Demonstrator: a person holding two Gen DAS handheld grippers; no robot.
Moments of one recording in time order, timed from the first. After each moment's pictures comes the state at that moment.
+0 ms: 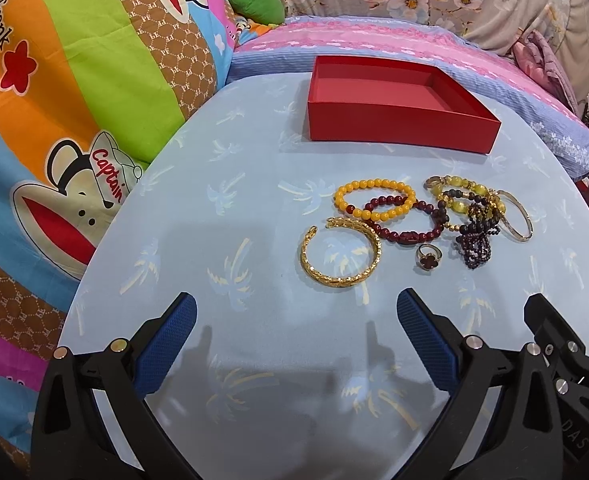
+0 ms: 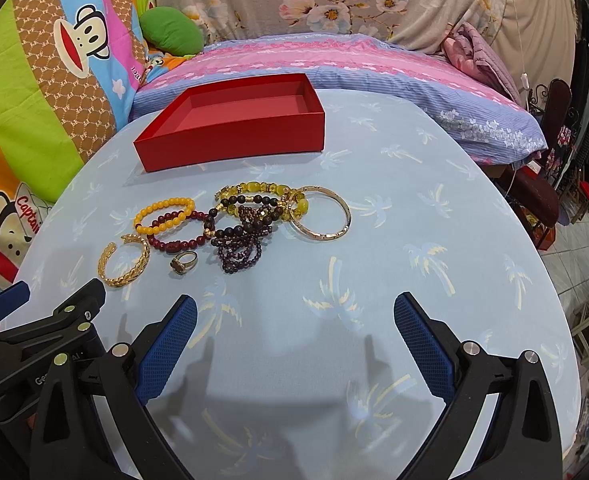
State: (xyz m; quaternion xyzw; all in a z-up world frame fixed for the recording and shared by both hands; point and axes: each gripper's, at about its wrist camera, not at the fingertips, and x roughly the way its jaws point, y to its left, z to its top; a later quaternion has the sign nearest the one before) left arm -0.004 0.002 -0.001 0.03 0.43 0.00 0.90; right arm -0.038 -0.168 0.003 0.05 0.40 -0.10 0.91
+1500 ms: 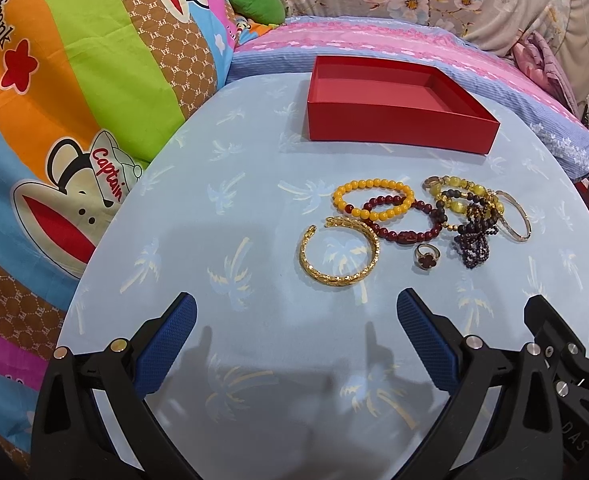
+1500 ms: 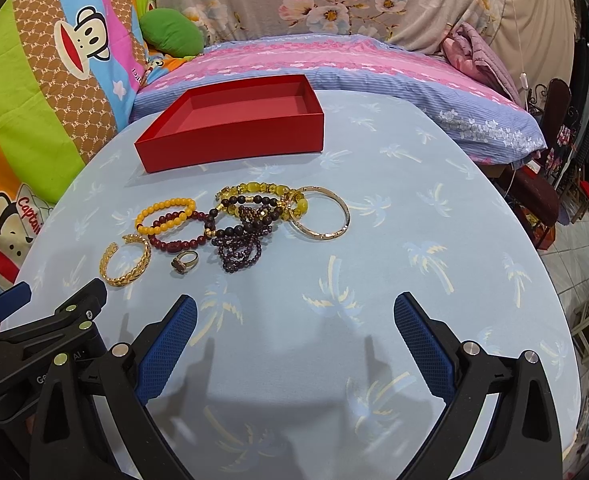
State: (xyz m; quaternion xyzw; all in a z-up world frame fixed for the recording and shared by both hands) left arm -0.005 0.000 0.000 0.03 0.43 0.00 0.90; right arm -0.041 -0.166 0.003 0.05 0.40 -0.09 0.91
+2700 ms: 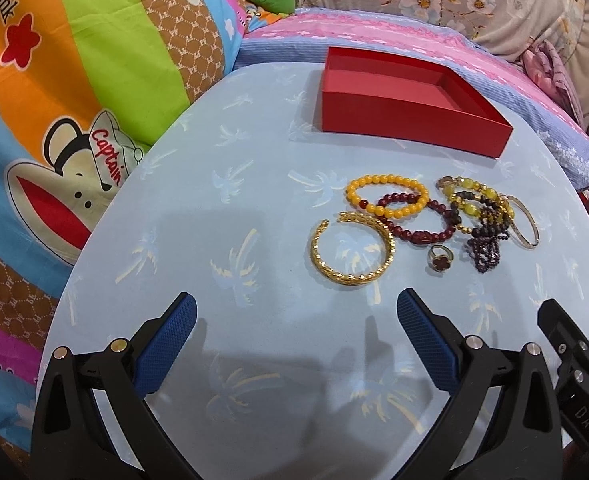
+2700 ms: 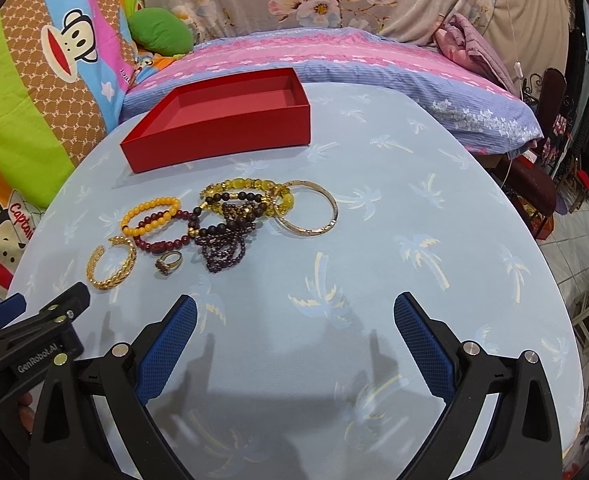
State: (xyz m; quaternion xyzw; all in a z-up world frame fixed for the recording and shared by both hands) left arm 0.002 0.010 -0.011 0.01 0.44 0.00 0.90; right arm -0.035 -0.183 -0.004 0.06 0.41 -0.10 0.90
